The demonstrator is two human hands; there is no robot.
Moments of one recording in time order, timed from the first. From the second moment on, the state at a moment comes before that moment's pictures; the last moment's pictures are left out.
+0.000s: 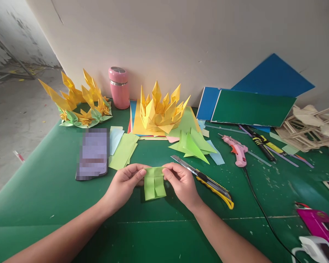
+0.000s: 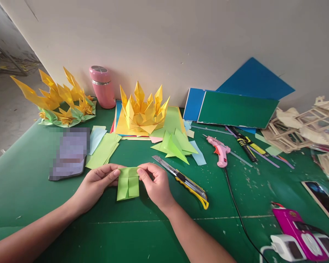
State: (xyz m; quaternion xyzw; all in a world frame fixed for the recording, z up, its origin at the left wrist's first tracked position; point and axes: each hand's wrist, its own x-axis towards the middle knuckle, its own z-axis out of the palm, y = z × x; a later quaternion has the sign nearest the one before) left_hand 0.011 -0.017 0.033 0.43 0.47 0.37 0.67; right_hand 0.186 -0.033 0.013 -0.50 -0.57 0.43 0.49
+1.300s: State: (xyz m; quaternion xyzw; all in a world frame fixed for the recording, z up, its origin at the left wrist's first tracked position) left_hand 0.006 -0.017 0.019 0.61 0.47 0.42 0.48; right_hand 0.178 -0.044 0.014 -0.46 -0.69 0.37 0.42
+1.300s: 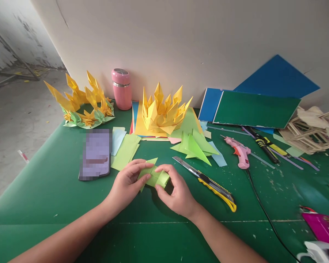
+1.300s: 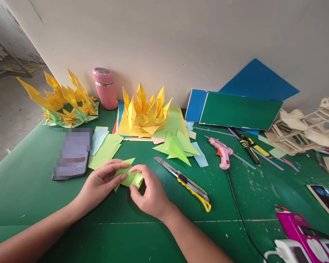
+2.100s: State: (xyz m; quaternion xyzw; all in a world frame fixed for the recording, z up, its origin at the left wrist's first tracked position) left_hand 0.009 -0.023 0.018 0.67 0.46 0.42 0.41; right_hand 0.178 -0.039 0.010 -0.50 -0.60 0.39 0.48
